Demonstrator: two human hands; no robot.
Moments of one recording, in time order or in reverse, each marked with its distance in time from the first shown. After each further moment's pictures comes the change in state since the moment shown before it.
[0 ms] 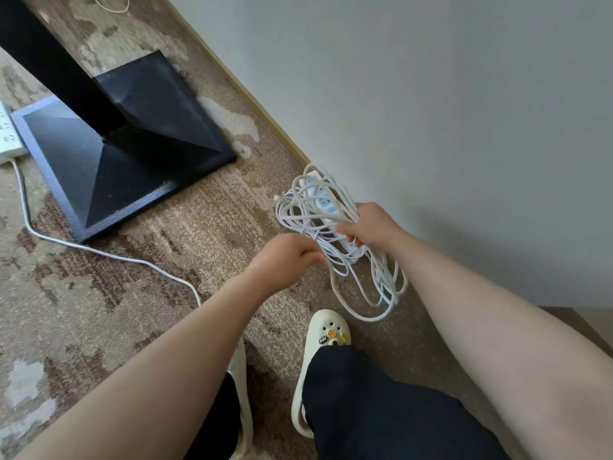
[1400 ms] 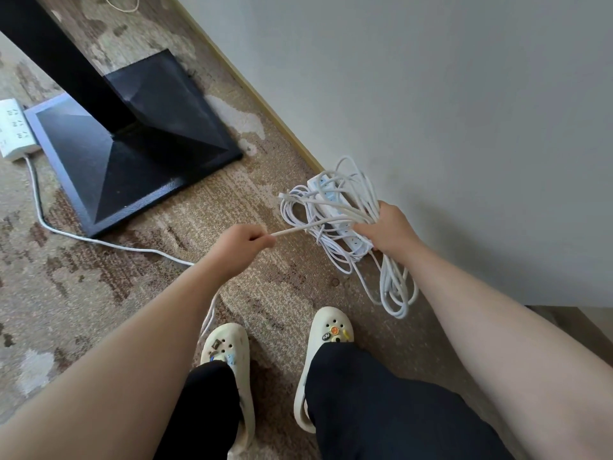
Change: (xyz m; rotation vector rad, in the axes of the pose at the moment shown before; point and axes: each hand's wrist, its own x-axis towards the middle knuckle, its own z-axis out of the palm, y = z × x) left_hand -0.017 -0.057 -0.036 -0.172 0.103 -0.296; right_hand -0.020 0.014 -0.005 0.033 0.186 -0.036
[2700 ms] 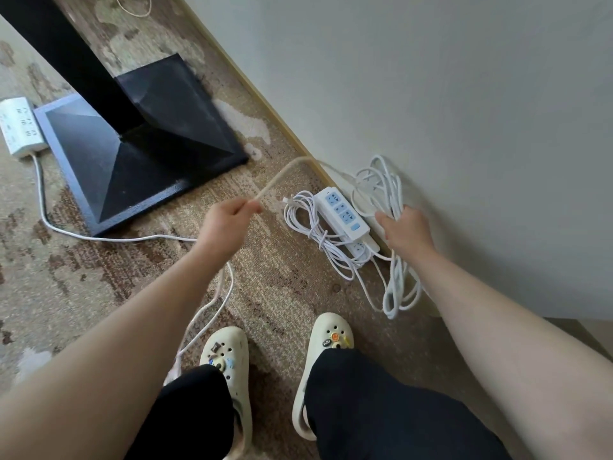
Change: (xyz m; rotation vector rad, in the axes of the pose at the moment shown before) left_hand -0.004 0.018 -0.029 -0.333 0.291 -0.041; right_hand 0.002 -0.001 -0.012 -0.078 0.247 0.165
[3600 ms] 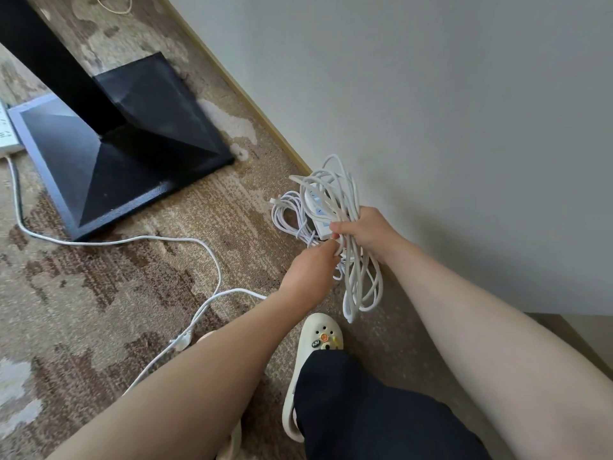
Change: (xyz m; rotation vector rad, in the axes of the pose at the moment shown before) left_hand -0.045 0.019 0.134 0.467 -0.314 0.328; right_hand -0.012 -0.032 0.009 0.312 -0.401 -0.024
